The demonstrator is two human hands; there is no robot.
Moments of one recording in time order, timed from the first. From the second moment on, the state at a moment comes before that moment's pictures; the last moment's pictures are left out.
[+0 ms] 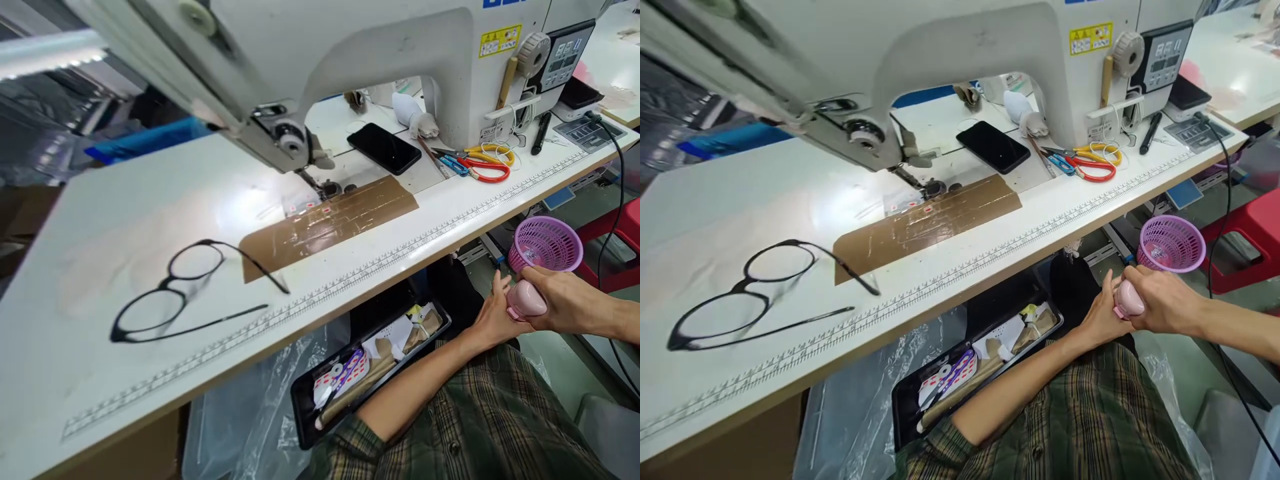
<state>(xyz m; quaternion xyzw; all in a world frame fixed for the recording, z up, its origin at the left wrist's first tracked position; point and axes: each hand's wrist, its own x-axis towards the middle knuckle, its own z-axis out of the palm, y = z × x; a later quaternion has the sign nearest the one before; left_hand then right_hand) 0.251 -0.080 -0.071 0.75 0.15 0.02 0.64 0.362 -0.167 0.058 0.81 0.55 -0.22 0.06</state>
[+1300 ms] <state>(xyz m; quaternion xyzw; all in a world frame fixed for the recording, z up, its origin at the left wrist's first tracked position) 0.249 -0.067 -0.069 0.81 0.15 0.26 0.49 0.361 -0.174 0.075 0.75 0.66 0.01 0.06</state>
